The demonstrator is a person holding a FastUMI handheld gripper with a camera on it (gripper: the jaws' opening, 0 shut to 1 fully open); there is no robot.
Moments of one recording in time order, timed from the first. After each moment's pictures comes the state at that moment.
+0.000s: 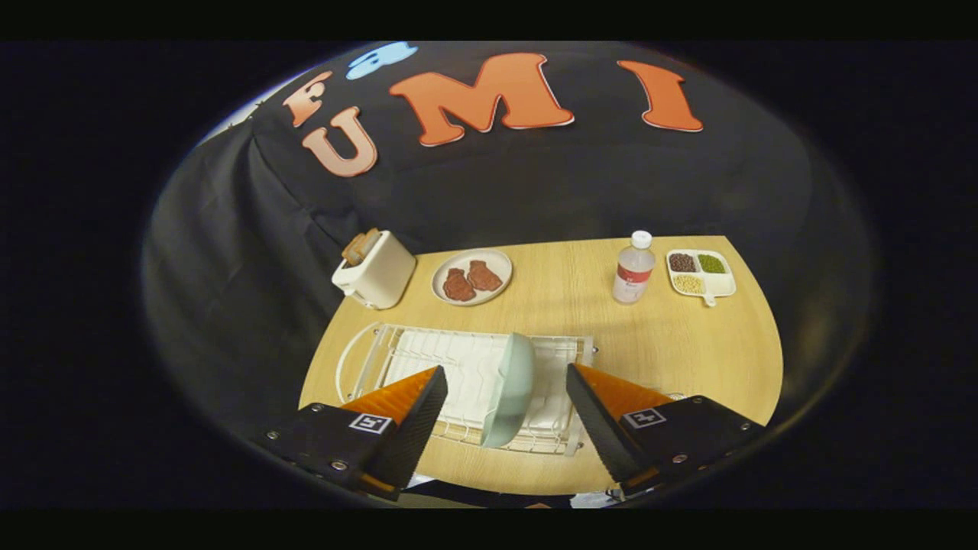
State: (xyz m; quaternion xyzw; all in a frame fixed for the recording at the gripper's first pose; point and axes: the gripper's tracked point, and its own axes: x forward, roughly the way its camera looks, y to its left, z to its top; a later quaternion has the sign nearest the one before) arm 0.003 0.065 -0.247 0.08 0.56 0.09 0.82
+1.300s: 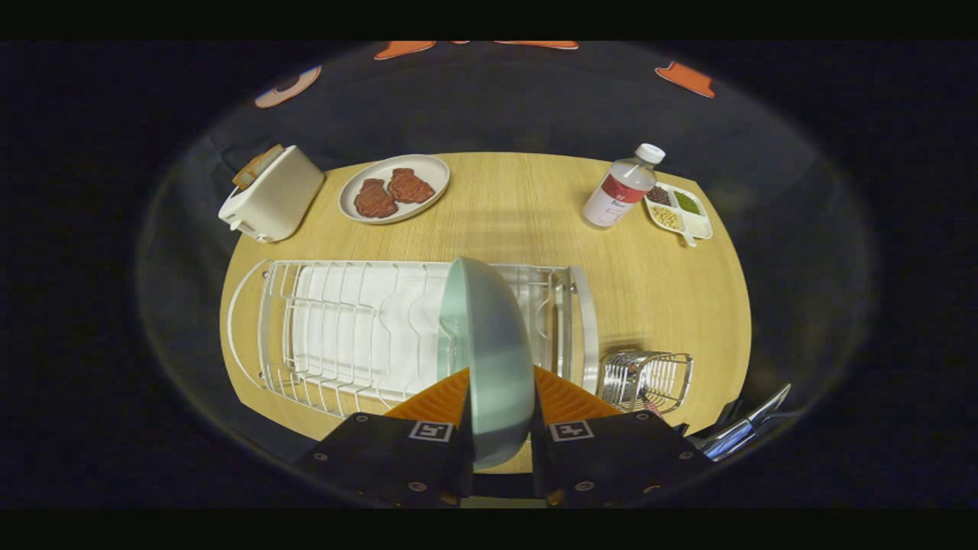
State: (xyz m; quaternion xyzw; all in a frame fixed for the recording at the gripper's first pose) arm -0.021 0.064 -0.338 -0.03 0.68 -0.03 0.73
